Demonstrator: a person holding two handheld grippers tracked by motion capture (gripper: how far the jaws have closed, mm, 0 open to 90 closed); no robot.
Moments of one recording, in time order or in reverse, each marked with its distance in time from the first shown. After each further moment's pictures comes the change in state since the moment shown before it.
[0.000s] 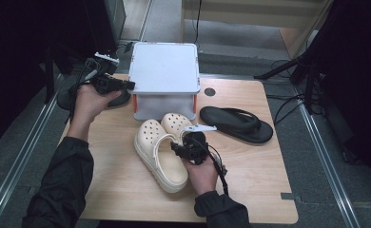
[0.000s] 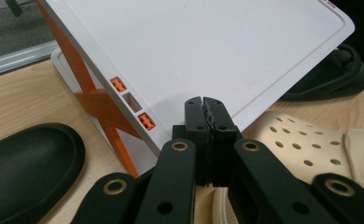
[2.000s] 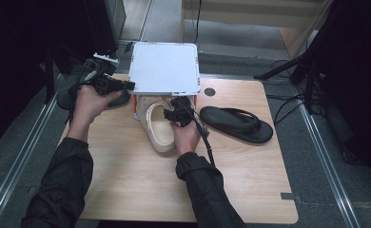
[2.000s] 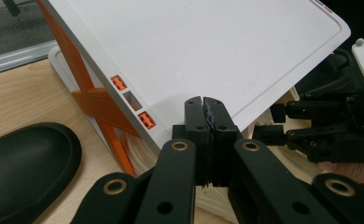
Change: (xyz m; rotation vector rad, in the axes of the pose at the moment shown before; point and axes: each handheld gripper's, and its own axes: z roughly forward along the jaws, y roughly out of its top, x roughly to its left) left arm 0.000 -0.003 0.000 -0.013 -0.009 -0.016; right arm -0.024 0.089 0.086 -0.035 -0.156 0.036
